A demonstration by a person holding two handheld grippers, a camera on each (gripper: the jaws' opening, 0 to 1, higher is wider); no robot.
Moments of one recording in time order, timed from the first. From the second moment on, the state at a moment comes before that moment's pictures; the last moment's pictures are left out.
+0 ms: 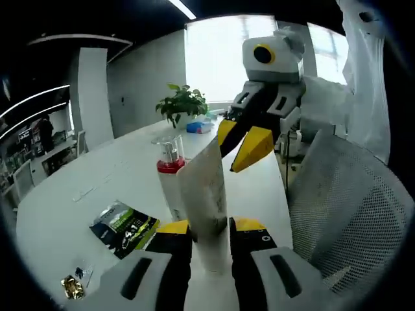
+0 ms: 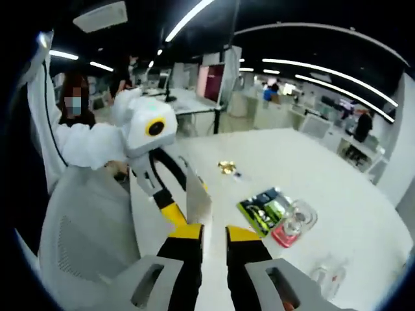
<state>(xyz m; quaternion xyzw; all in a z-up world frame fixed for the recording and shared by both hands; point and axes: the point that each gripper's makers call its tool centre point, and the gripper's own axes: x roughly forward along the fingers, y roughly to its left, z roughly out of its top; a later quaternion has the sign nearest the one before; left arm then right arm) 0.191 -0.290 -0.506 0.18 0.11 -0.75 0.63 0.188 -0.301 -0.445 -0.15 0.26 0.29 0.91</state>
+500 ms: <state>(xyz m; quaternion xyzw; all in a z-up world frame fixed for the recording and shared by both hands) 0.199 -0.274 -0.537 0.25 0.16 -0.73 0.61 0.202 -0.267 -0.446 -0.27 0.34 0.42 0.80</state>
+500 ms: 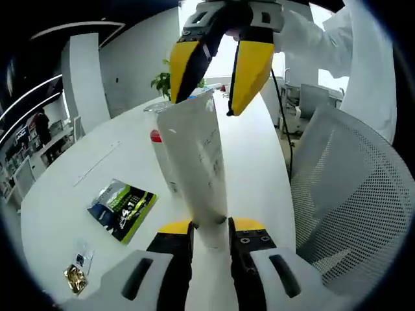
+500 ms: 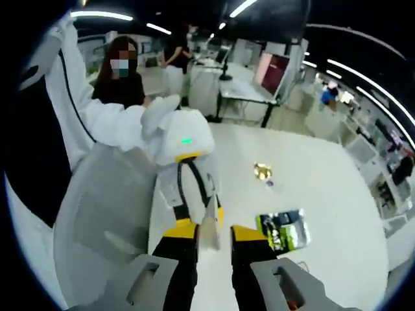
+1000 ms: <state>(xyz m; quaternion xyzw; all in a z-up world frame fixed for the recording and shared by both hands) 0.211 -0.277 -0.555 0.26 0.19 -0.71 0.63 0.215 -0.268 -0.457 -0.30 0.36 0.45 0.76</state>
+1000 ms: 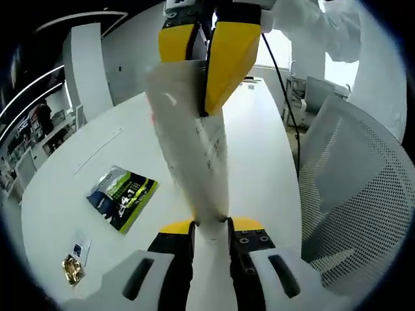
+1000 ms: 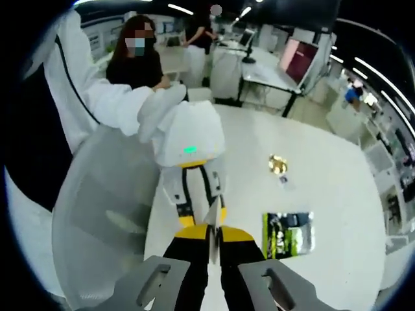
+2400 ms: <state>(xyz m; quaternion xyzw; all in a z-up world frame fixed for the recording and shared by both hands) 0.265 -0.330 -0.559 0.21 0.21 -0.65 0.70 0.271 -0.326 -0.456 -0.29 0.35 0.47 0.76</state>
